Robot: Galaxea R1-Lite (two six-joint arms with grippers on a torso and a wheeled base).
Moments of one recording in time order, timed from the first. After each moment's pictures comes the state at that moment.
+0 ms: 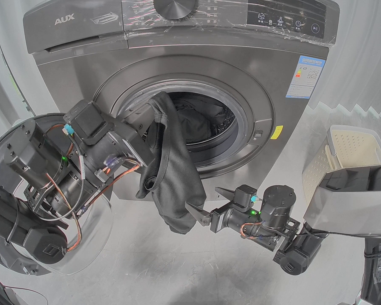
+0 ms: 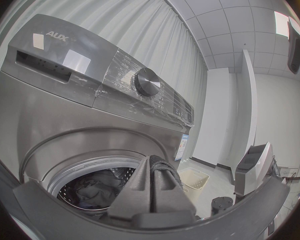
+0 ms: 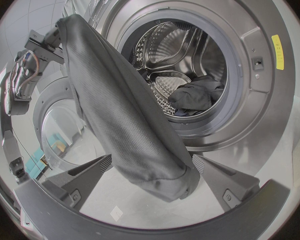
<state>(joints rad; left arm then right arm) -0.59 1.73 -0.63 -1.55 -0.16 -0.08 0.70 2.27 -0.68 -1.54 0.06 0.19</state>
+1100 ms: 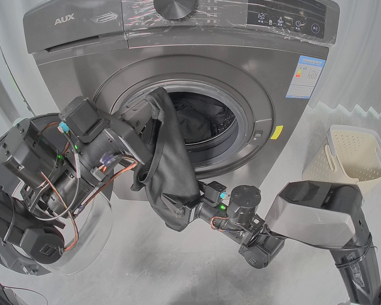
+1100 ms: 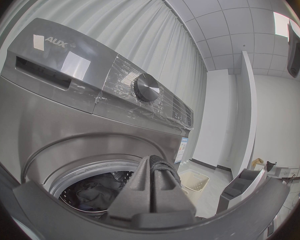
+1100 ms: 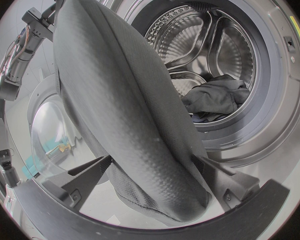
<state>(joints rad) -0.60 1.71 -0.63 -1.55 -0.16 -0.08 0.72 2.52 -1.06 -1.54 0.09 0.16</state>
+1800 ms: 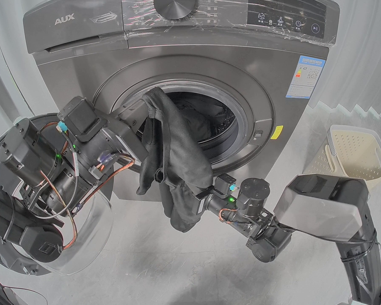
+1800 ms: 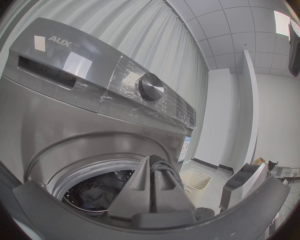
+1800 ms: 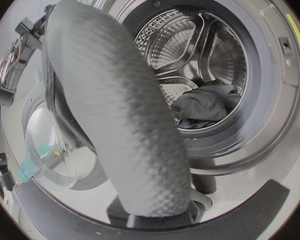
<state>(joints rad) -0.58 1.71 -0.62 -1.55 -0.16 -0.08 0.67 2.49 -1.05 -1.54 0.08 0.16</state>
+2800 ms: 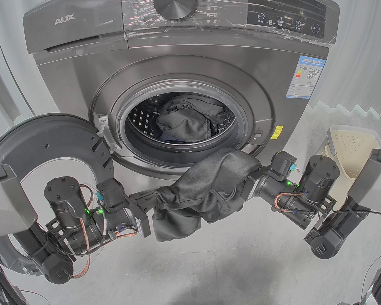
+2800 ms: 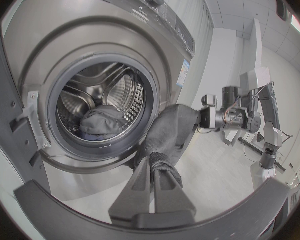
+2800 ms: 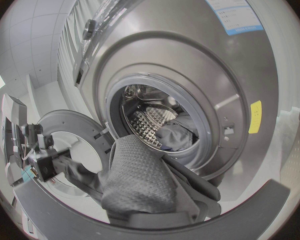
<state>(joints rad) -0.51 1.91 -0.34 -1.55 -0.28 0.02 0.59 2.04 -0.61 -1.55 0.07 0.18</state>
